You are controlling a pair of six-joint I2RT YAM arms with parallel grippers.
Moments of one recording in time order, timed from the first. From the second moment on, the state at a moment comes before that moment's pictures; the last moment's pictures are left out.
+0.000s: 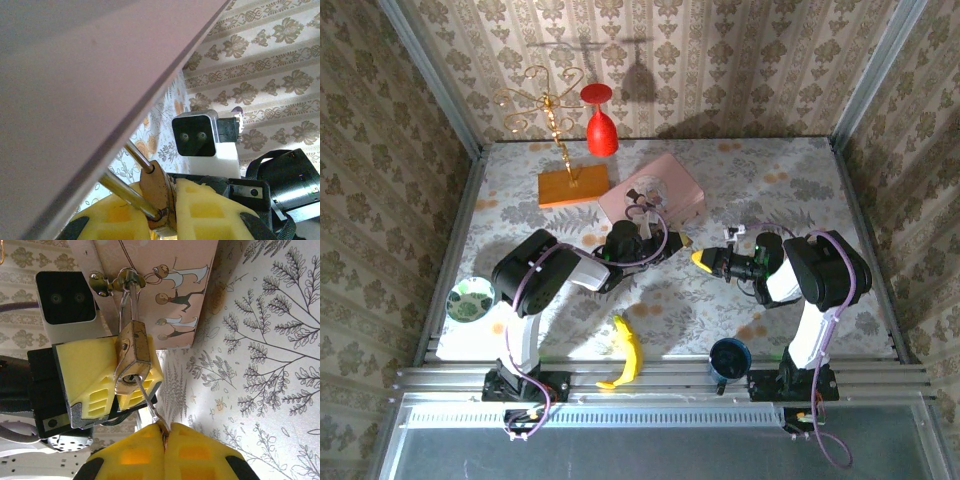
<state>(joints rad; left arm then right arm) -0.76 1.98 0.82 0.95 0.48 -1.14 0.13 1.86 0.39 1.17 -0.98 1.13</state>
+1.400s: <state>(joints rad) -0.76 1.98 0.82 0.92 0.52 -1.12 0.06 1.80 0.68 0.33 -1.24 1.03</state>
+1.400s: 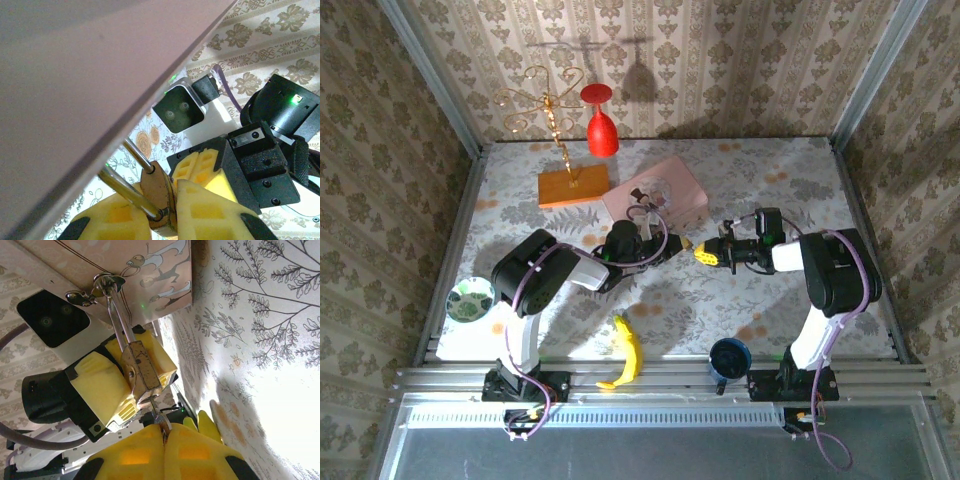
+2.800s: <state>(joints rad) -0.77 1.98 0.85 0.89 0.46 -1.15 0.13 1.76 0.58 0.69 -1.02 1.20</state>
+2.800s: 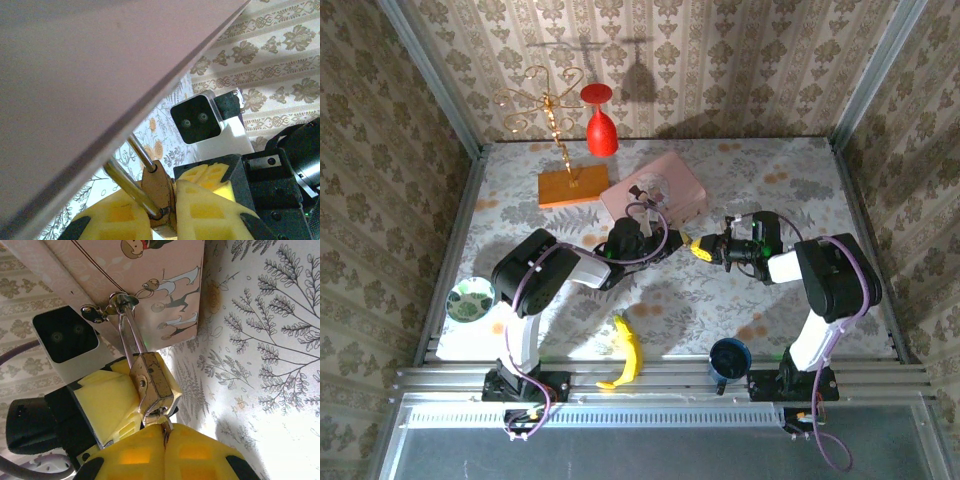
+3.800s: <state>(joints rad) -0.80 1.97 0.82 0.88 0.49 -1.14 0.16 1.52 0.60 0.22 -0.82 0.86</state>
